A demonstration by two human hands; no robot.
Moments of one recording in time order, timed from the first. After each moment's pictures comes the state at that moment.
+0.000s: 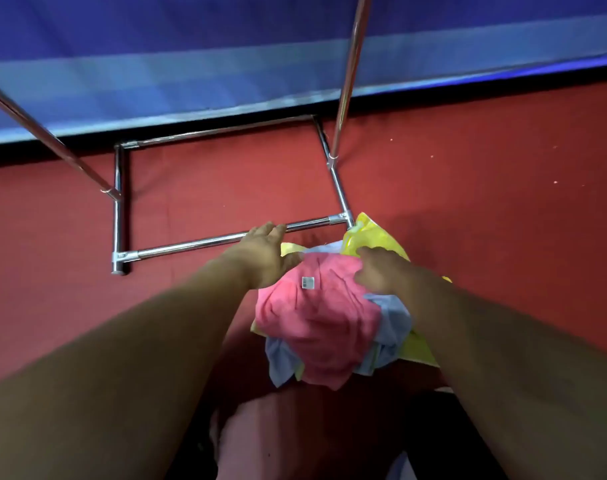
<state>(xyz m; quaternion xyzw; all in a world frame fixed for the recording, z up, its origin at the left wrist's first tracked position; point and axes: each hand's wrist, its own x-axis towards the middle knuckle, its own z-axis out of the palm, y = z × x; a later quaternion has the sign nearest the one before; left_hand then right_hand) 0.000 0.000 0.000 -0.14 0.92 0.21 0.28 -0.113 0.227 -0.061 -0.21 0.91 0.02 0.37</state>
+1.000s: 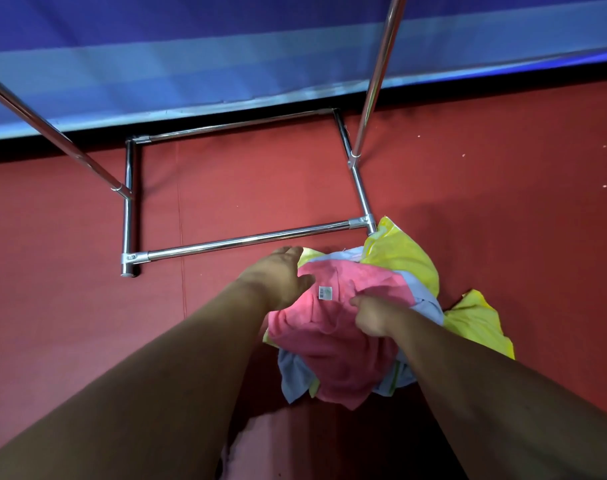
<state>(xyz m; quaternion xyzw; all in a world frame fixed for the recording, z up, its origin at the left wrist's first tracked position) -0.005 -0.007 -0.043 -0.16 0.90 0.27 0.31 -0.079 0.209 -0.144 -0.19 0.85 -0.03 0.50</state>
